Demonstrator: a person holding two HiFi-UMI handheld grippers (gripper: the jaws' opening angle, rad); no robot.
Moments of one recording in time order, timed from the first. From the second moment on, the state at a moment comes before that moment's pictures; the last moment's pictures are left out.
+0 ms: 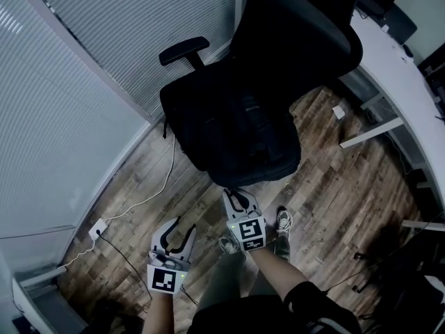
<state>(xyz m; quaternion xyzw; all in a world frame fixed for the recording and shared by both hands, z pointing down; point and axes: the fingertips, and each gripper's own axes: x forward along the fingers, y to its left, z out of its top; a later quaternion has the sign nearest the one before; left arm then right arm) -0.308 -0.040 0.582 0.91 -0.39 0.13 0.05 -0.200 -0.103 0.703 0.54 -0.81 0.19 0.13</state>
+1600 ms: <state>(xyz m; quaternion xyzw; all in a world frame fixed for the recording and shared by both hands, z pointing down) -0.124 -0.114 0.669 0.89 -0.21 0.36 -0.19 -0.121 -0.081 0.650 0.30 -0.90 0.30 0.08</state>
